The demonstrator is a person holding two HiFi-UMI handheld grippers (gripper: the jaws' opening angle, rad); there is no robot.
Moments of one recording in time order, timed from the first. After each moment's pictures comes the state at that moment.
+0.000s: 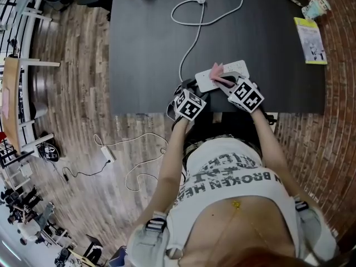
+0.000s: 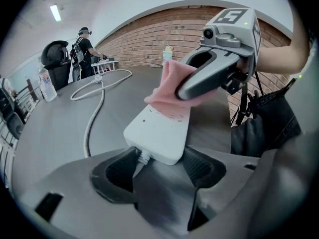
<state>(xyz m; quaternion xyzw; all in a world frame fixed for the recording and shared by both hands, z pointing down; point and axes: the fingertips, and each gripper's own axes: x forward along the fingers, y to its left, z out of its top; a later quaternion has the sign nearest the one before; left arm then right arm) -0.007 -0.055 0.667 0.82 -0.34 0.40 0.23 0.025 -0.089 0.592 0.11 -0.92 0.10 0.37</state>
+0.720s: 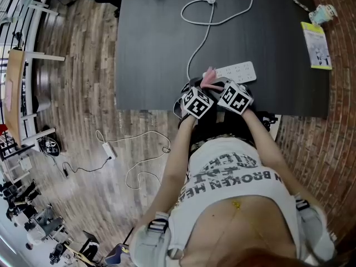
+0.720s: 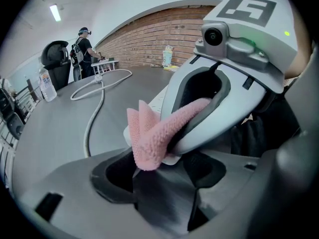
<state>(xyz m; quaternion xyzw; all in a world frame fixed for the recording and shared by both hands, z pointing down) -0.007 -0.055 0.667 0.82 -0.34 0.40 0.23 -0.031 -0.043 0.623 0.02 -0.91 0.08 0.41</state>
